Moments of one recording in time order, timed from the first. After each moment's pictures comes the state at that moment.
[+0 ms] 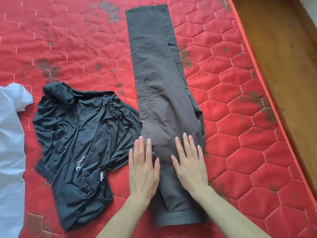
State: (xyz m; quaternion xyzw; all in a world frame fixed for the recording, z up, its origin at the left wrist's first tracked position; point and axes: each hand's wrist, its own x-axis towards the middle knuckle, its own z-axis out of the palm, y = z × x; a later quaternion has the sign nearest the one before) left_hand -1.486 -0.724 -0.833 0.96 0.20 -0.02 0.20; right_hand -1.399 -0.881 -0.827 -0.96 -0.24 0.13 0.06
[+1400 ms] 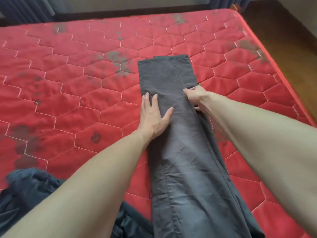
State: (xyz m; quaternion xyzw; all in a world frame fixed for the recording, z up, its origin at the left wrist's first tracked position) left_hand -1.041 -0.482 -0.886 0.91 0.23 0.02 0.35; right_hand -0.893 -0.600 -0.849 -0.87 0.04 0.28 0.41
